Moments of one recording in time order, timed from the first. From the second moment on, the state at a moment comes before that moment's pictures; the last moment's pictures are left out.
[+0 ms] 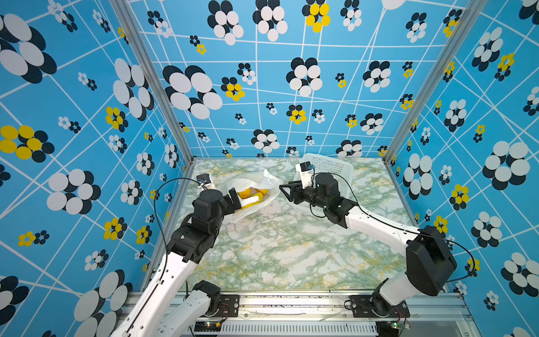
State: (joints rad) left arm -0.41 0.89 1.01 -0.58 -0.40 -0.42; right arm 0.67 1.55 1.07 0.22 -0.22 0.40
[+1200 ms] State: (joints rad) left arm -0.50 1.08 1.10 -0.69 -0.53 -0.34; right arm 0.86 1.66 1.27 -0.08 0.04 -0.13
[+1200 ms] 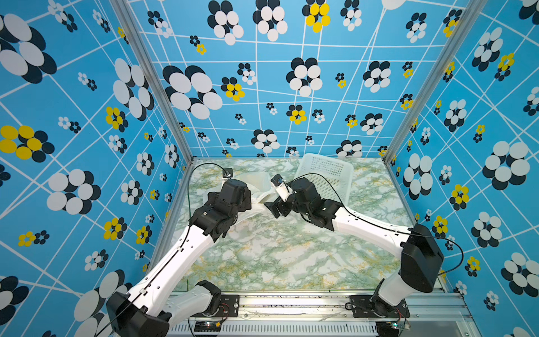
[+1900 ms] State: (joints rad) left arm -0.50 1.23 1.07 -0.63 -0.50 -0.32; right arm 0.85 1.72 1.35 -0.08 0.23 -0.06
